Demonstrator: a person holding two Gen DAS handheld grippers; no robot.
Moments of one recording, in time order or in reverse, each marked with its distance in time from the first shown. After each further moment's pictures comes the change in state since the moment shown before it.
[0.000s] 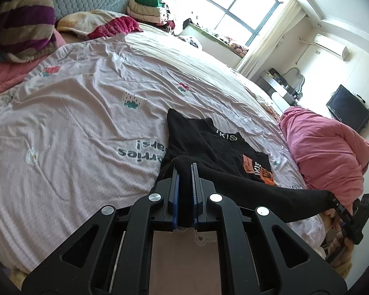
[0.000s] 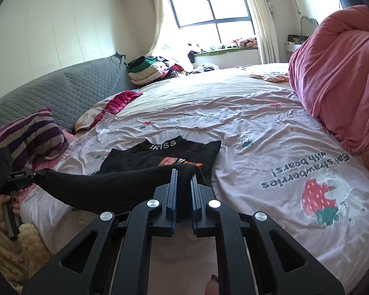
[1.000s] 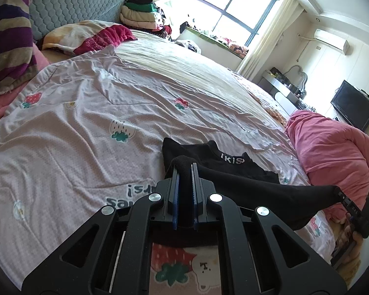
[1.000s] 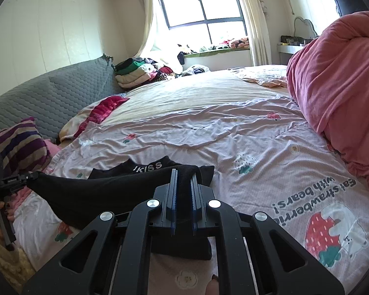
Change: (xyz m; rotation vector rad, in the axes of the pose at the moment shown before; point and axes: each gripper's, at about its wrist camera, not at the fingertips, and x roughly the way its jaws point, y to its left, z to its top) left arm 0.059 -0.010 0.063 0.048 -0.016 0.023; right arm 0.068 -0.011 0.057 0.014 -0.003 -0.060
